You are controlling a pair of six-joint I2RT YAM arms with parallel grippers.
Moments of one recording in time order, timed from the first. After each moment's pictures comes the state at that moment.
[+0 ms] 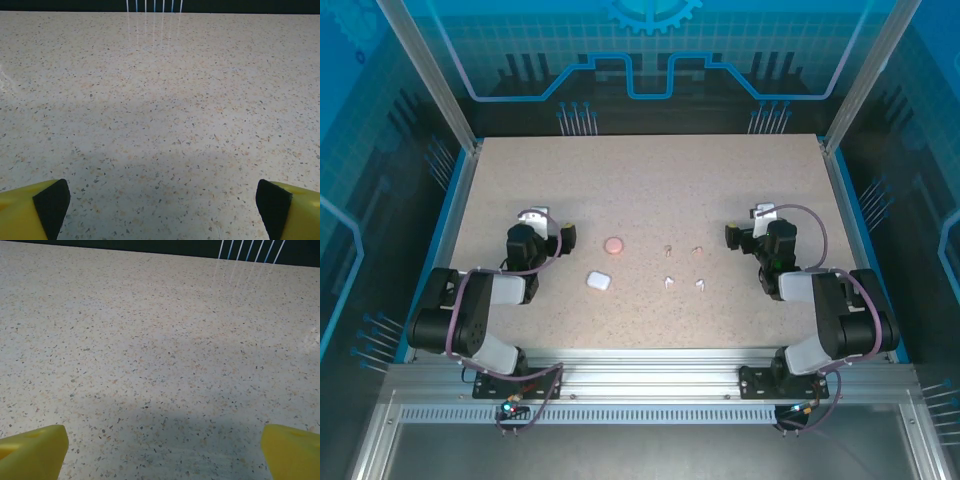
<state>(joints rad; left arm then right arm) -0.04 1.52 0.38 0.75 0.01 -0.06 0.07 1.50 0.41 0.67 0.00 -0.05</state>
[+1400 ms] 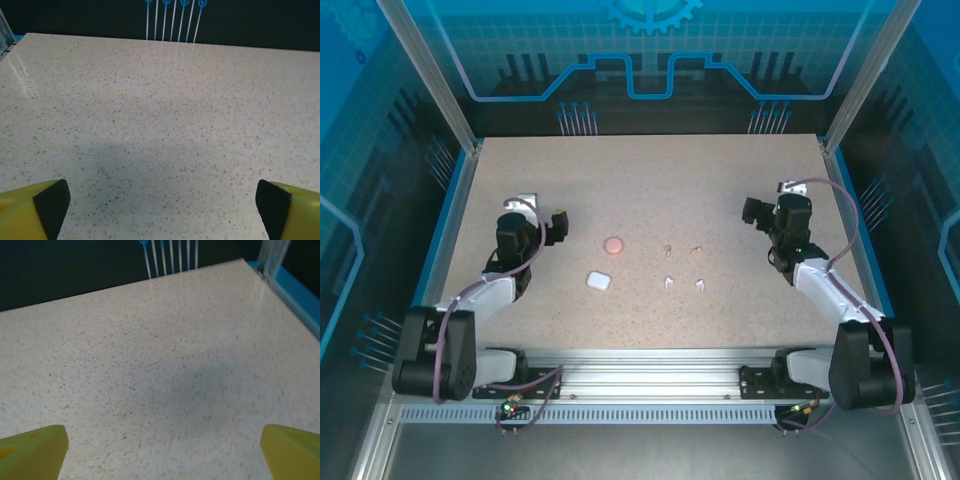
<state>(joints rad) -0.03 1.25 0.49 0.39 -0.05 -0.14 0.06 1.22 0.69 0.01 0.21 0.28</state>
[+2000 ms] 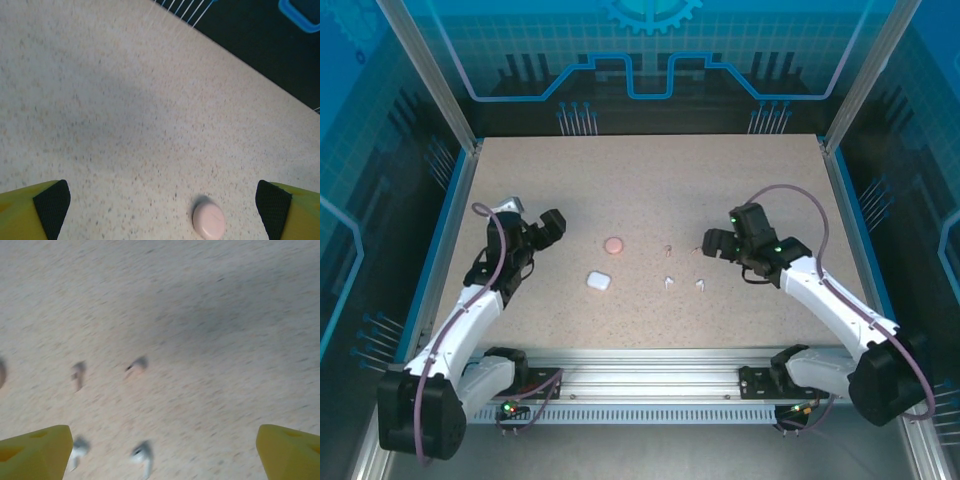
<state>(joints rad) -0.08 0.99 0.60 -0.16 -0.01 -0.63 0.47 1.17 0.88 -0.63 0.15 0.60</state>
